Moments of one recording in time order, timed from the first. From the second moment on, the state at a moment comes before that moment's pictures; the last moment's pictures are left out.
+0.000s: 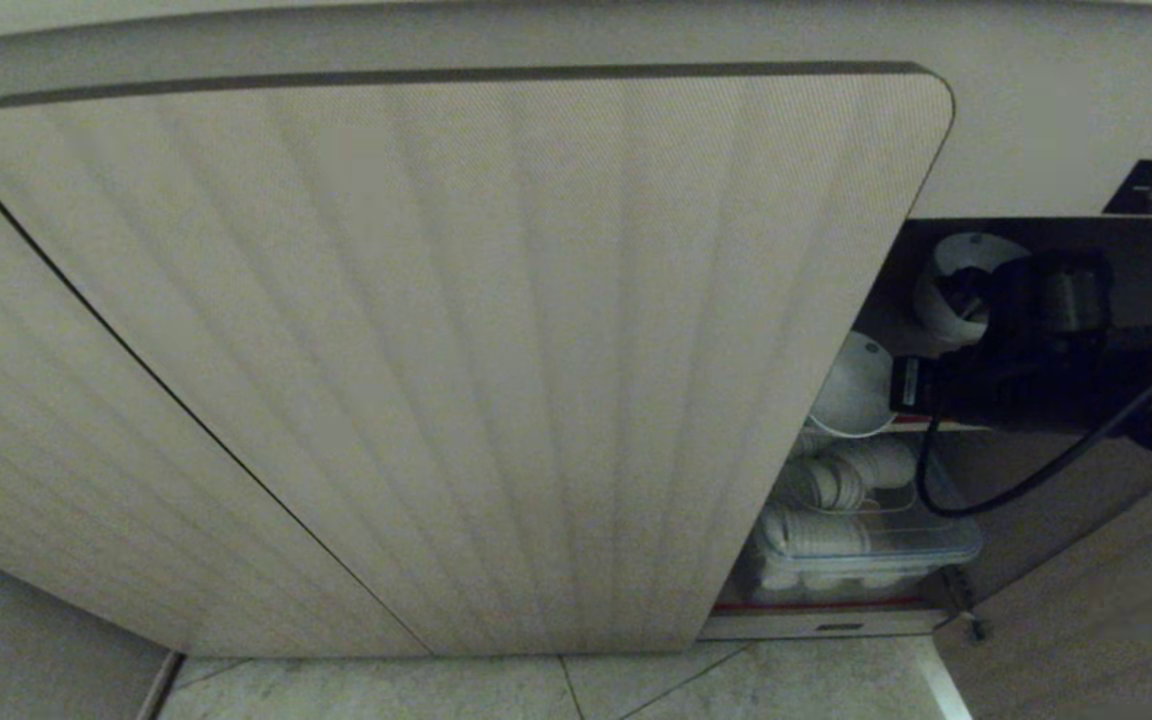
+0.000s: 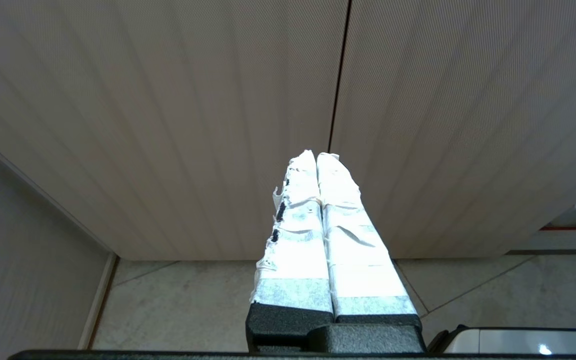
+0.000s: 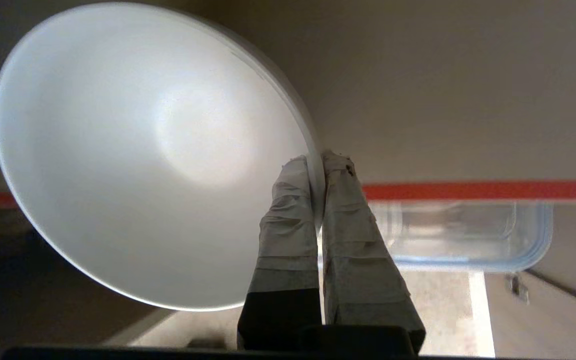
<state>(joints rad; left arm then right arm) 0.00 0.00 0.00 0.00 0.00 -0.02 0.10 1.81 -1.09 -0.21 0.05 0.19</state>
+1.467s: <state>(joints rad) 0.00 0.00 0.00 0.00 -0.01 -0.02 0.10 1.75 -1.08 -0.05 0.09 0.19</state>
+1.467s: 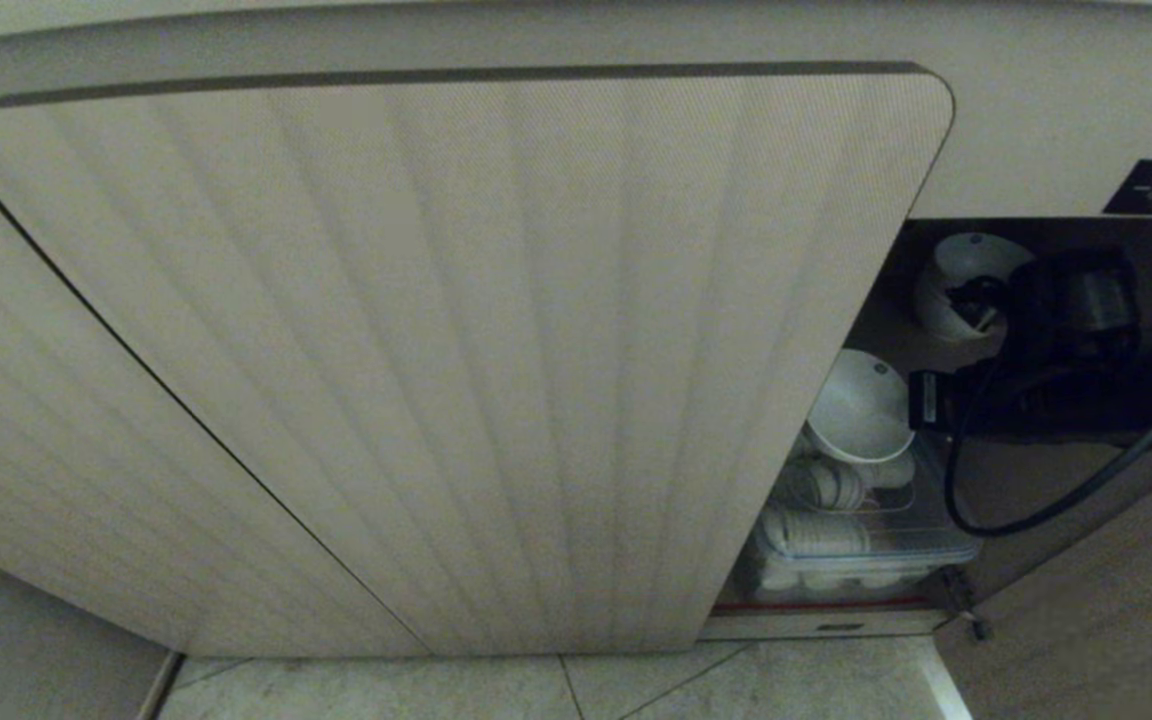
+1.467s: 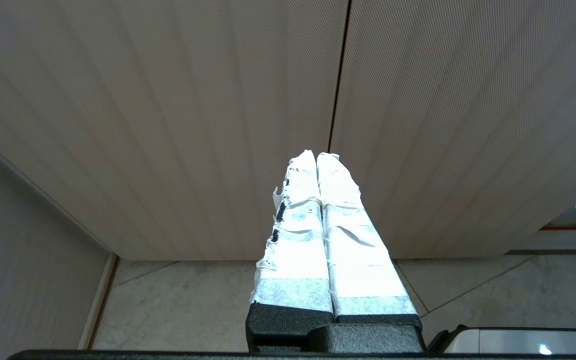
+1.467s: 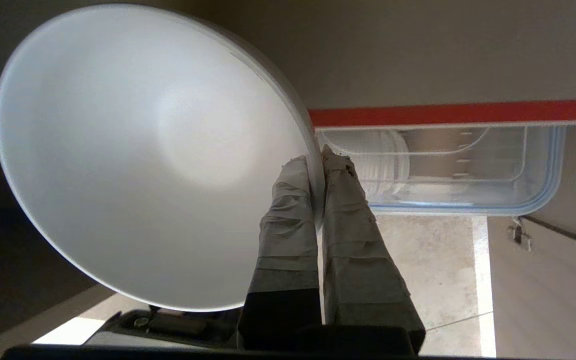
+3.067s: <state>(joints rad) 0.00 0.00 0.00 0.00 0.00 -0.02 0.10 1.66 -0.88 0.03 0.11 0.18</state>
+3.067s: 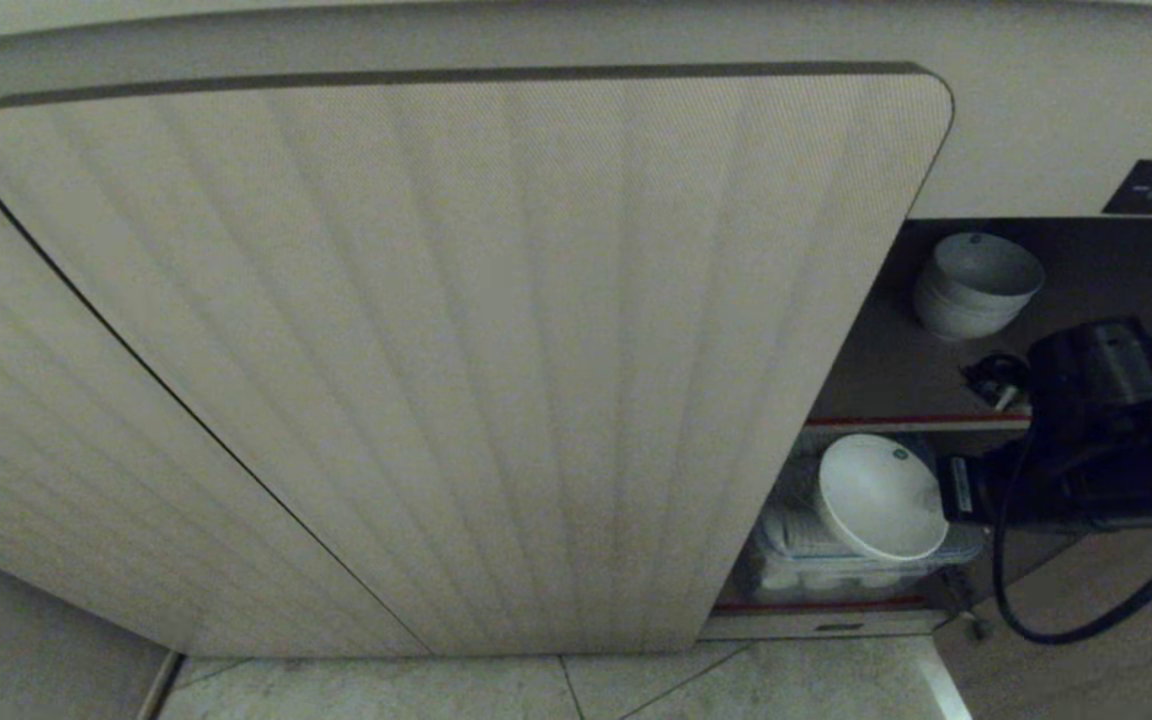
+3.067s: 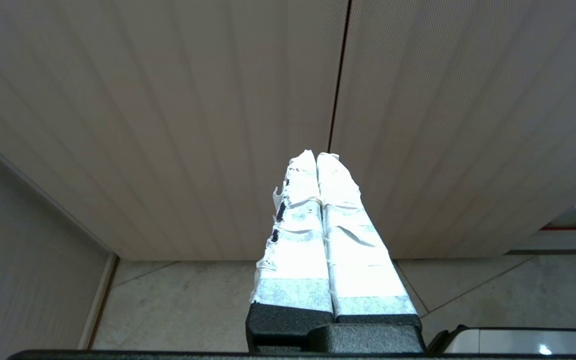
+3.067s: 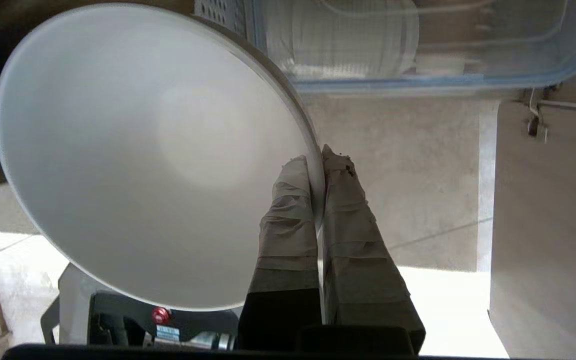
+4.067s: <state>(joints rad) 0.00 0.00 0.00 0.00 0.00 -0.02 0.10 1.55 -0.78 0.10 0.12 0.16</state>
